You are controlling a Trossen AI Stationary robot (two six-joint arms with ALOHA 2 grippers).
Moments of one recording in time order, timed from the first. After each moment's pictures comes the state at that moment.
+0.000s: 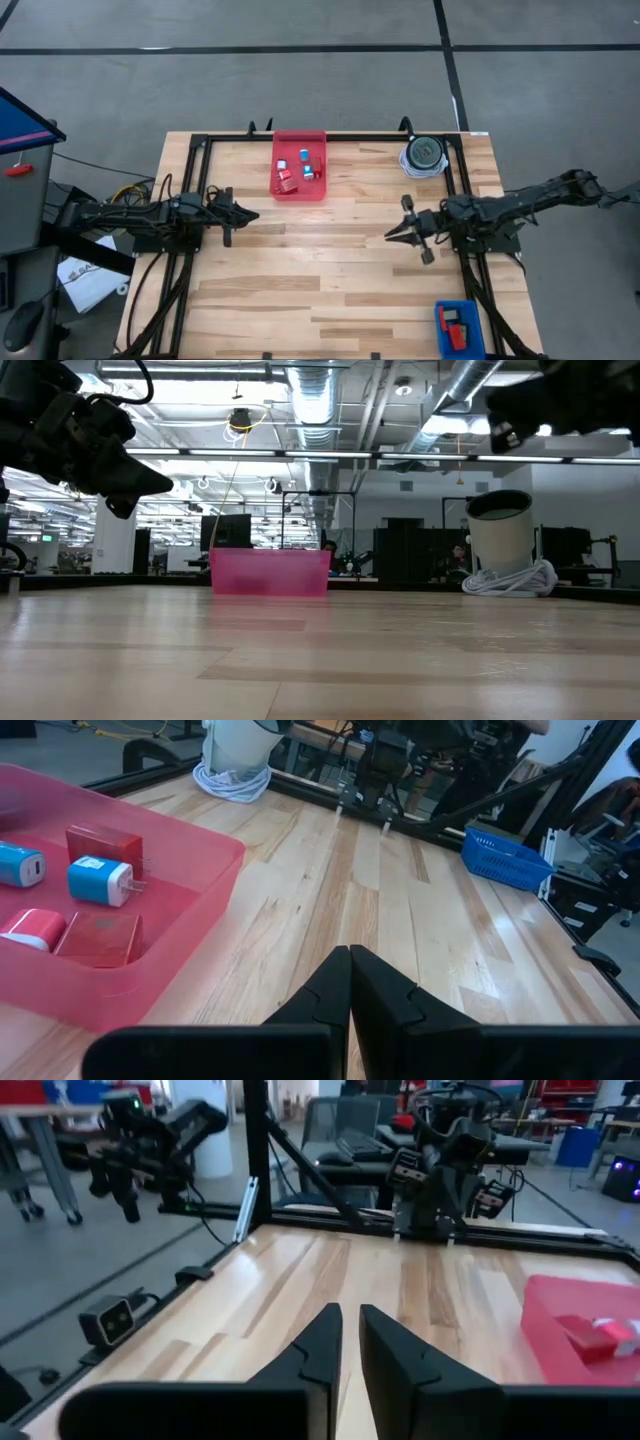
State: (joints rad) left arm 0.05 0.28 0.01 0.08 -0.08 -0.29; right arm 0.19 0.72 0.22 0.40 -0.06 -0.02
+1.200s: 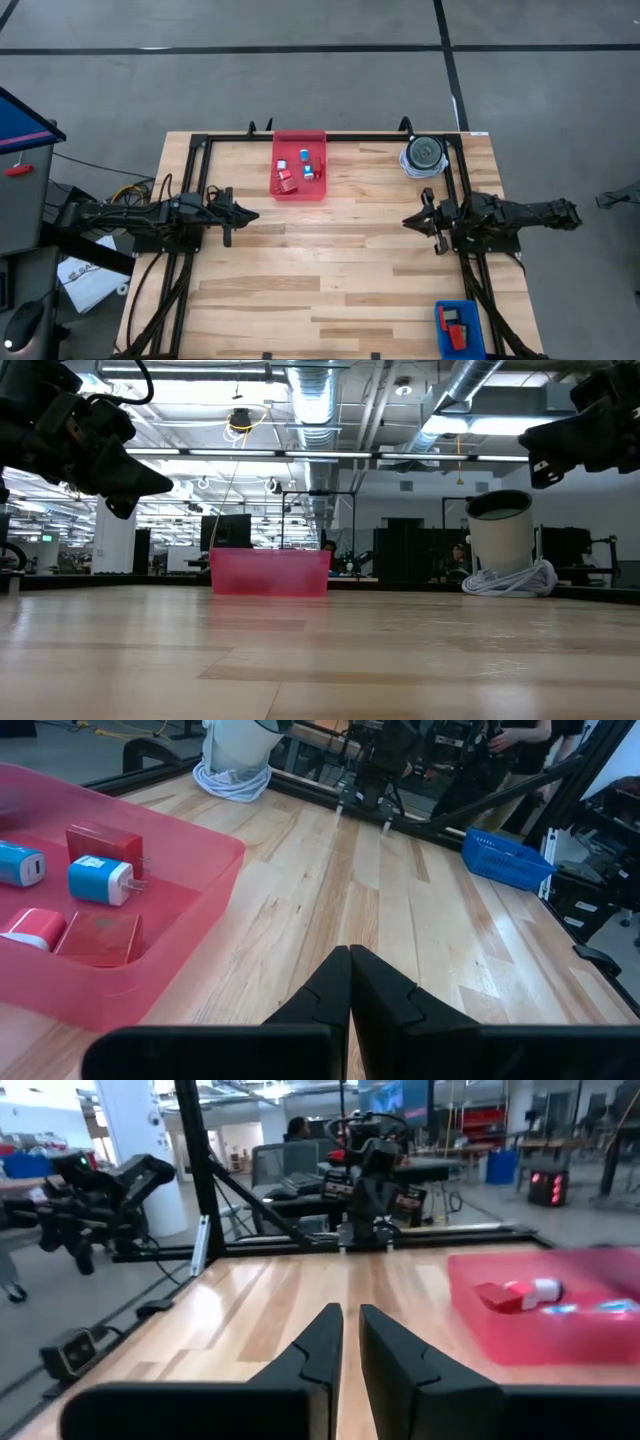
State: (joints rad) left arm 0.05 0.28 0.01 0.08 -0.08 -0.29; right arm 0.10 0.01 0.01 0.01 0.00 0.08
